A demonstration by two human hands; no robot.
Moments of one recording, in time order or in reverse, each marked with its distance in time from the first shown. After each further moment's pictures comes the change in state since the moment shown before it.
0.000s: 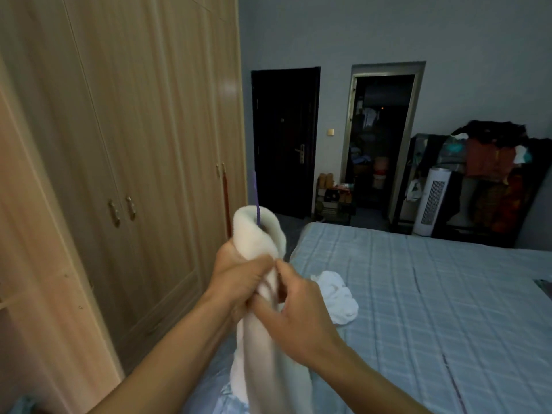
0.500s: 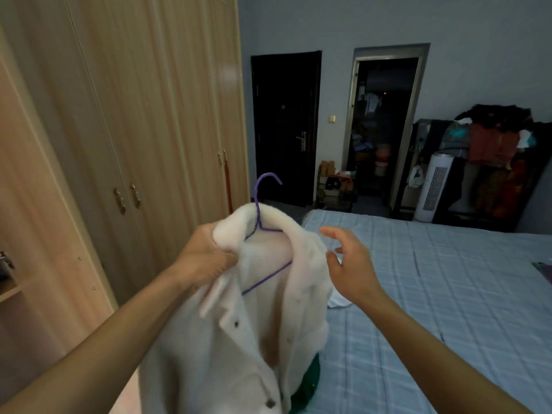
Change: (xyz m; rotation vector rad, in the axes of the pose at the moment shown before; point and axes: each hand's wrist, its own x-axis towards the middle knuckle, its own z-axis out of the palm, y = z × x) left_hand 0.008 0.017 -0.067 0.420 -0.244 0.258; right_hand 0.020 0.087 -0.055 -0.214 0.177 -0.008
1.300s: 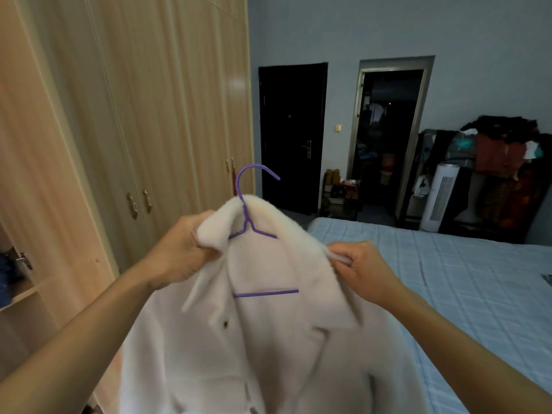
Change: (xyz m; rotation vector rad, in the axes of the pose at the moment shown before) left_hand -0.008 0.006 -0.066 0.181 -0.111 0.208; right_hand 0.010 -0.035 -0.029 0.018 -0.241 -0.297
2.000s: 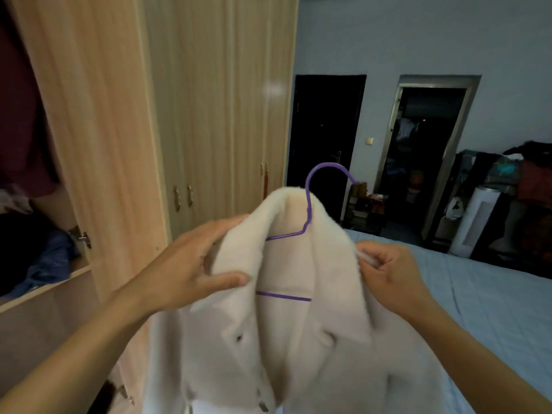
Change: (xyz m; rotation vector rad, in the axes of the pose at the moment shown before) left_hand -0.073 -0.025 -0.093 0.452 0.008 0.255; right_hand 0.035 -0.078 0.053 0.156 0.136 0.030
